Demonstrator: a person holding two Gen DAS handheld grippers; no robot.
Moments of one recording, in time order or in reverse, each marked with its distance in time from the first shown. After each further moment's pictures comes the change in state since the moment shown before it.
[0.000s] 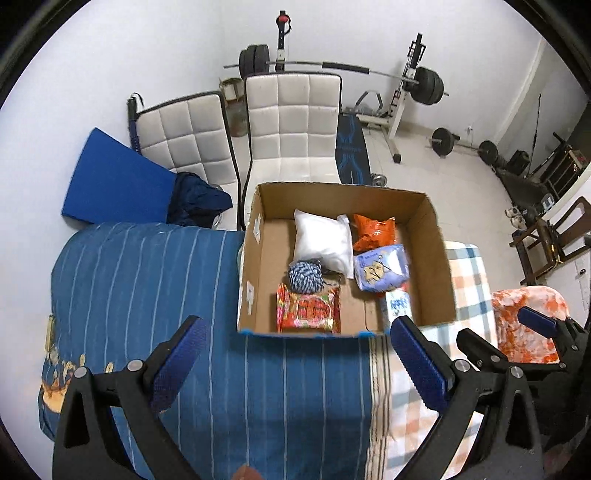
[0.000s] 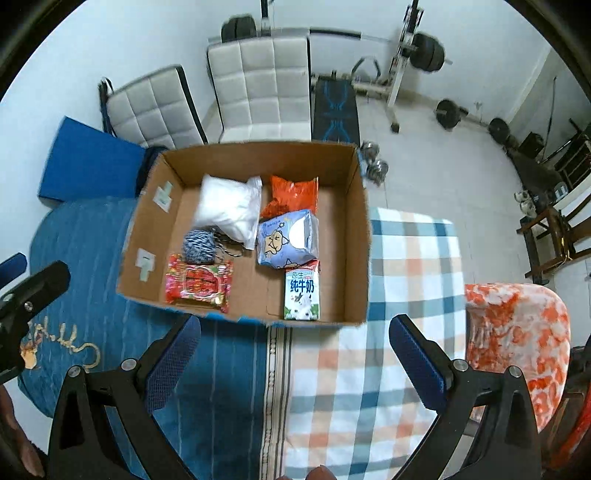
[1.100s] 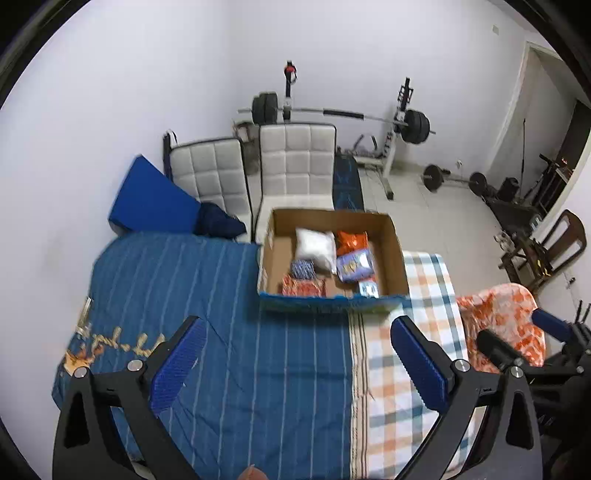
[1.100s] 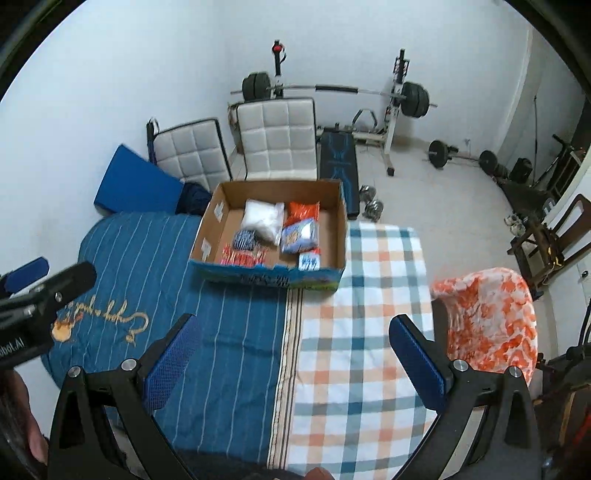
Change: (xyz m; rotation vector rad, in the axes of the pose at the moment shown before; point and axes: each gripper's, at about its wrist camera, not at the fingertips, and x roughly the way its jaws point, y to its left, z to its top) left arm -0.187 -0.015 -0.110 -0.022 -0.189 0.014; right arm -0.219 0.000 -0.135 0.003 -0.217 0.020
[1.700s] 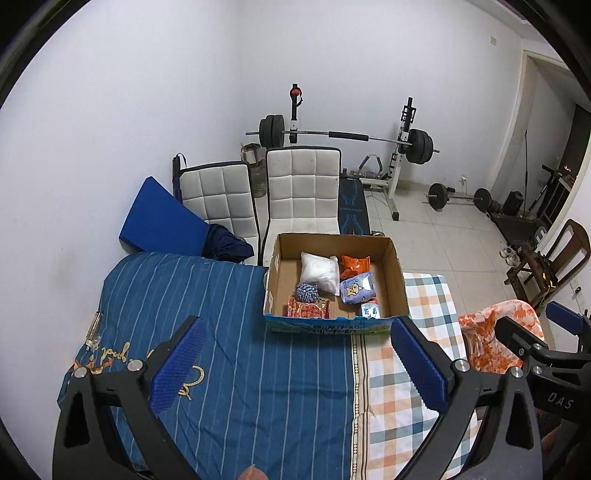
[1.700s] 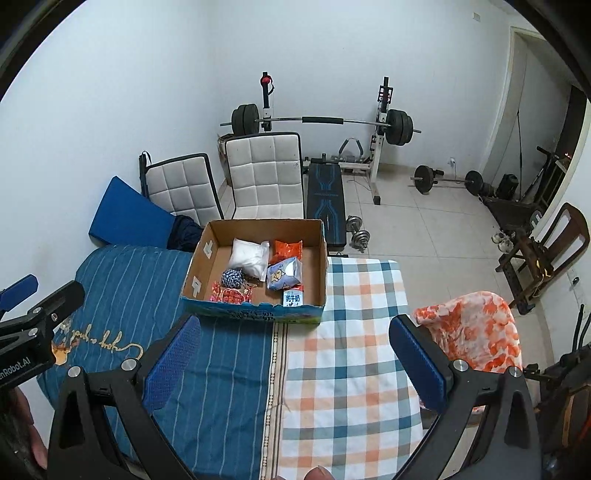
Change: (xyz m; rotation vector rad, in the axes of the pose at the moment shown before) left arm -0.026 -0.007 0.009 0.000 -0.105 0.045; right arm -0.038 -0.017 0.024 0.013 -0.103 -0.031
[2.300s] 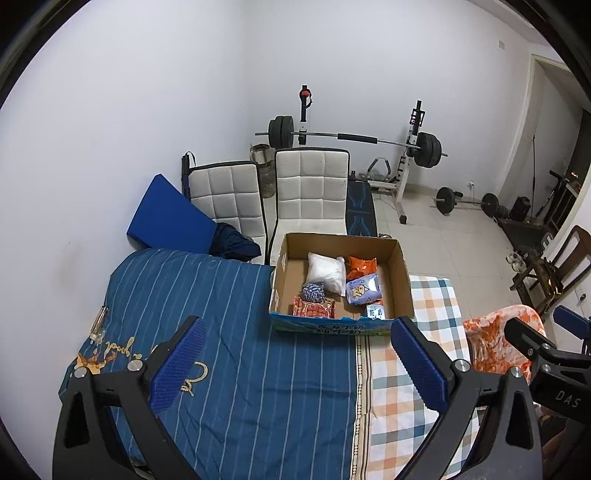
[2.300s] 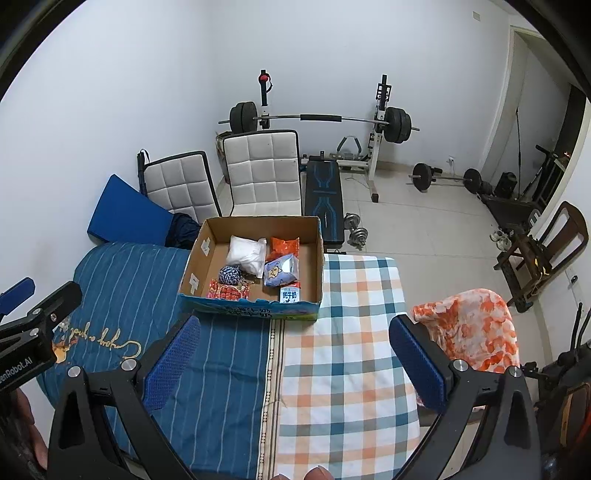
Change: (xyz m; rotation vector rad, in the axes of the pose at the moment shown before) left arm -0.001 0.001 -0.006 -0.024 -0.007 0.029; right arm -0.002 -0.006 -0.009 -0.006 0.004 -0.003
